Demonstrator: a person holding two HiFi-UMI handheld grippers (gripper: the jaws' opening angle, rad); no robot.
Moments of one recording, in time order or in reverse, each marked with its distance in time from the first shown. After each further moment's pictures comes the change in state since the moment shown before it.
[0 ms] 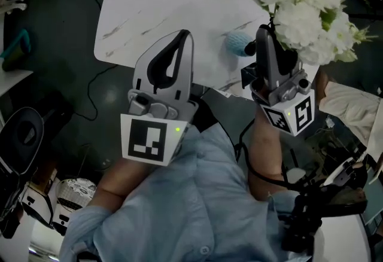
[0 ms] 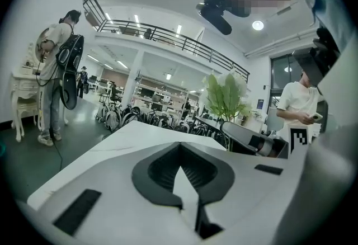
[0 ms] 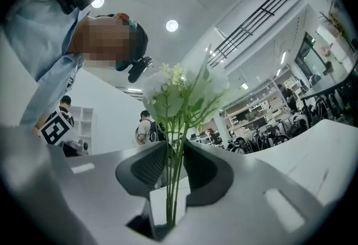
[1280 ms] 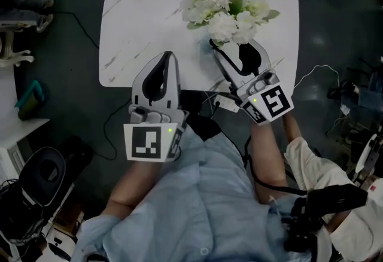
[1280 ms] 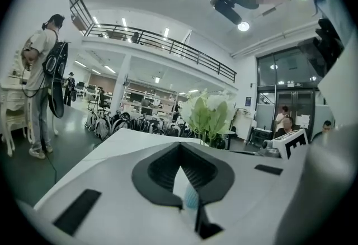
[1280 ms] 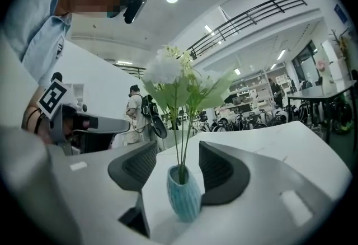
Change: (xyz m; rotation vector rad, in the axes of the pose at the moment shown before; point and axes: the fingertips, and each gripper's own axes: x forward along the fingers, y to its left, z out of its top) left arm -0.026 -0.045 0.020 0.085 -0.044 -0.071; right arm -0.058 0.015 -0.033 -0.054 0.281 -0.130
